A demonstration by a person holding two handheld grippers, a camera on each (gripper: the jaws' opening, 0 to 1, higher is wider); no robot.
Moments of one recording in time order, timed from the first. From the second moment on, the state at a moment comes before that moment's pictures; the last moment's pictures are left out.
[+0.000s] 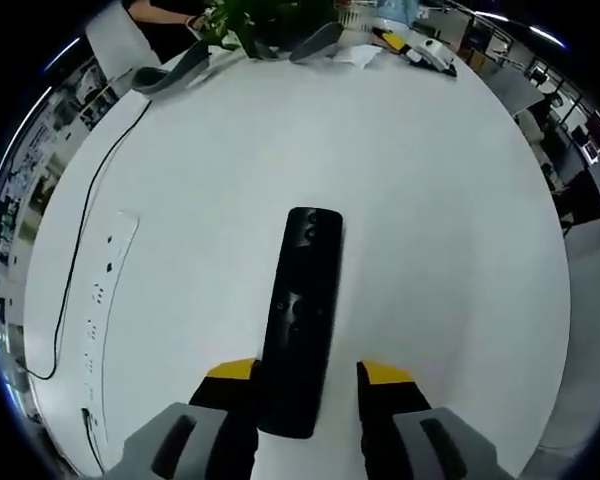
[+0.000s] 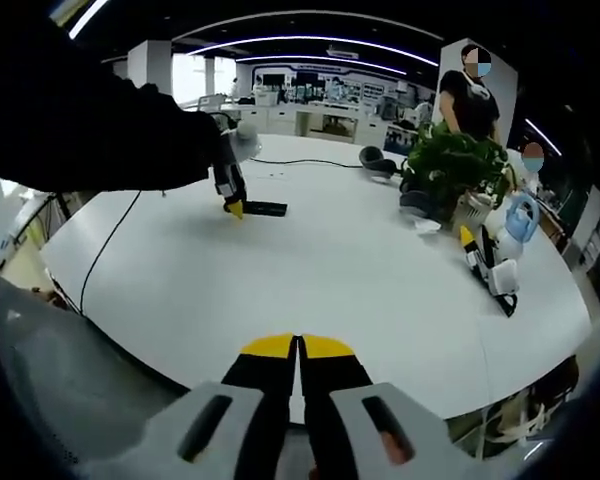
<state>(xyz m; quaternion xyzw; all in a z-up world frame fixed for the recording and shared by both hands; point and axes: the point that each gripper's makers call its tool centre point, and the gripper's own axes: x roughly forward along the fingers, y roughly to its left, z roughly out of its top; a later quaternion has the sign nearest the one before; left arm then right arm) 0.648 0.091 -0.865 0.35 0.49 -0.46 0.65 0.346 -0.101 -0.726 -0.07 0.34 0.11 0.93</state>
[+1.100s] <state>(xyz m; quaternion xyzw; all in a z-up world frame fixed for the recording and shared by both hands) 0.610 0.087 -0.867 0.37 0.50 -0.45 0.64 0.348 -0.101 -0.722 -0.07 0.33 0.11 0.94</state>
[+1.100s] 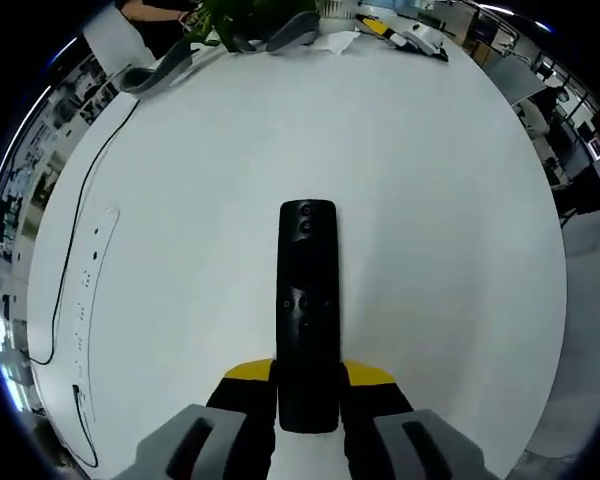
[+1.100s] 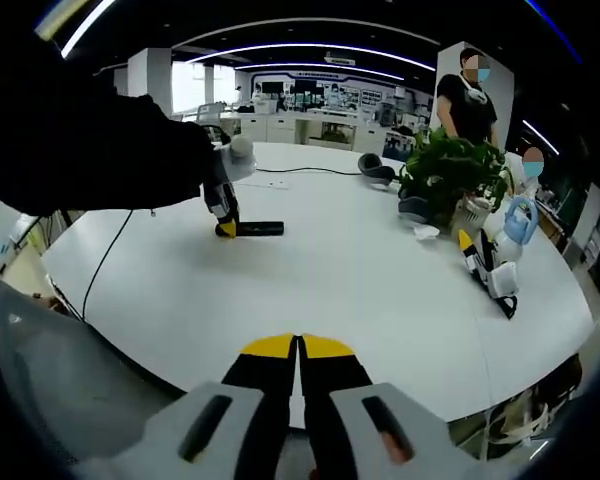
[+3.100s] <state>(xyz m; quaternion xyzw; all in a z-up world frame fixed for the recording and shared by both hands) 0.508 0.084 -0.870 0.39 0.51 -0.45 0.62 0.350 -0.102 -0.716 -0.06 0.31 0.11 0.94</state>
